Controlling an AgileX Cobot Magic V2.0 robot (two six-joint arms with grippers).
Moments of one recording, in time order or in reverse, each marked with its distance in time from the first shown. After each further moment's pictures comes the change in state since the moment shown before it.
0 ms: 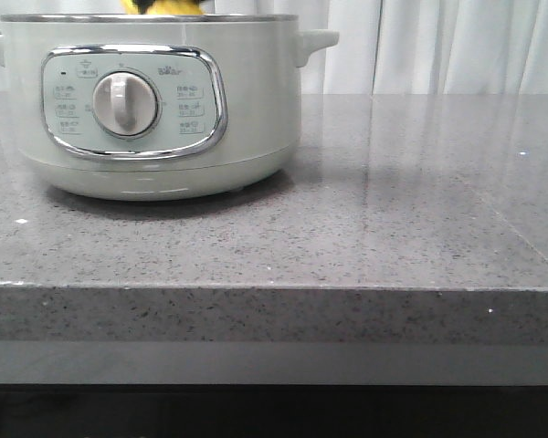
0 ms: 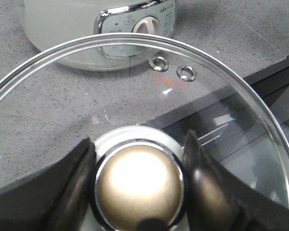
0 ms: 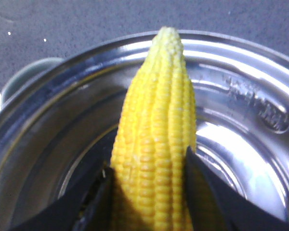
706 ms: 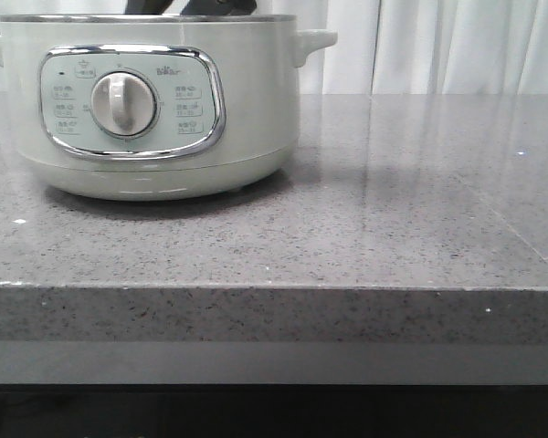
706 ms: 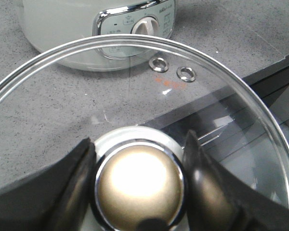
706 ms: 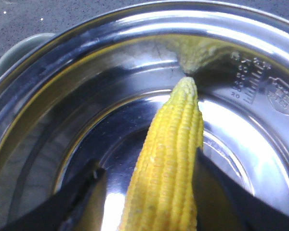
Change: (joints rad) left arm 0.000 0.000 0.000 -0.001 0.000 -0.002; right arm 0.000 0.012 -0.006 0.000 0.033 -0.002
